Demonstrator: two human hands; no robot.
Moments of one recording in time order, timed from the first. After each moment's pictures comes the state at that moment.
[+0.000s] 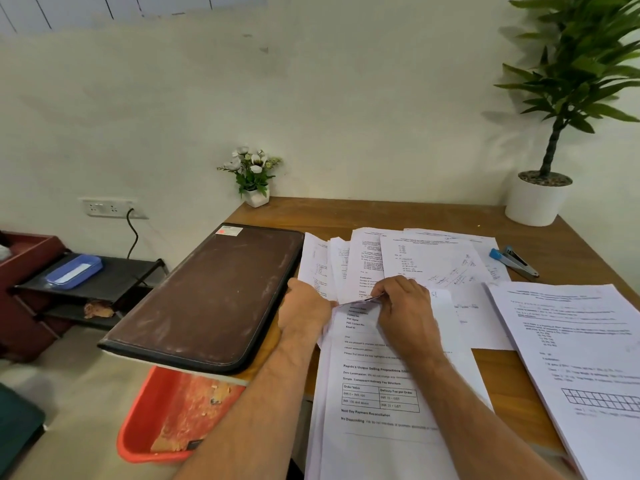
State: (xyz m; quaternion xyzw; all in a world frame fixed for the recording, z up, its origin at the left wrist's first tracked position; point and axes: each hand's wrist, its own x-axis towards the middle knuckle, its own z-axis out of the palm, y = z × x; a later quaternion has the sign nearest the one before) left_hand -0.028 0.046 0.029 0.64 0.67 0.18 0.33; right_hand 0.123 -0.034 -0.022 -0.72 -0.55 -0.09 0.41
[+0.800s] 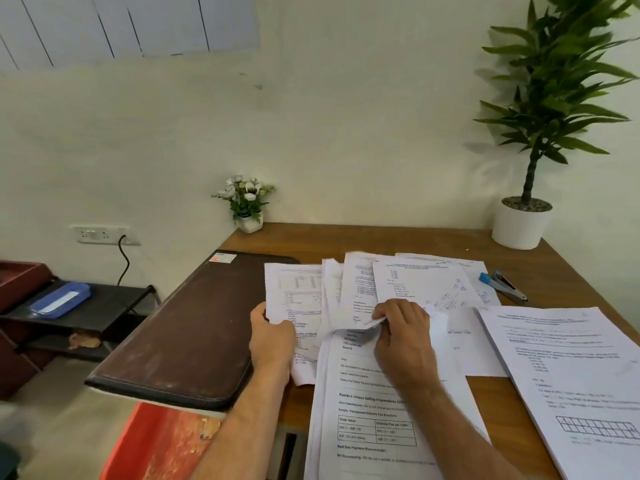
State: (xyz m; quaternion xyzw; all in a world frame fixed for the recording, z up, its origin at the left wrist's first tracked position) left_hand -0.061 0.045 0.025 0.46 0.58 0.44 0.51; right_hand 0.121 -0.042 -0.013 -0.69 -0.54 -0.12 0.47
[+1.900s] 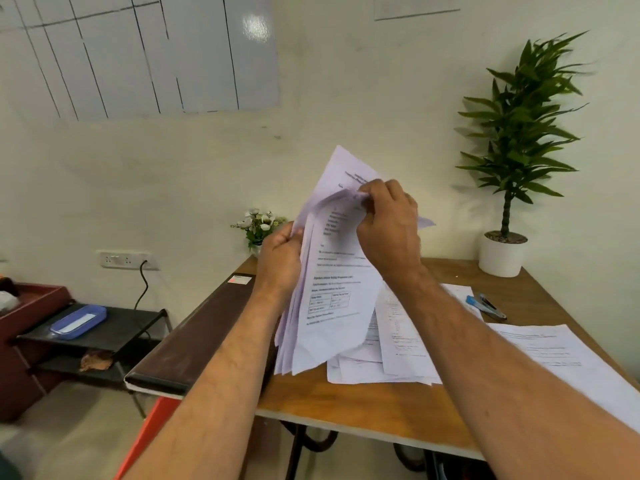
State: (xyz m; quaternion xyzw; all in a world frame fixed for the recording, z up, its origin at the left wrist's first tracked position) left_hand -0.080 0.006 0.191 0.63 0.33 0.53 0.47; right_hand 0.085 -0.027 0.209 -0.58 -0.54 -0.27 0.54
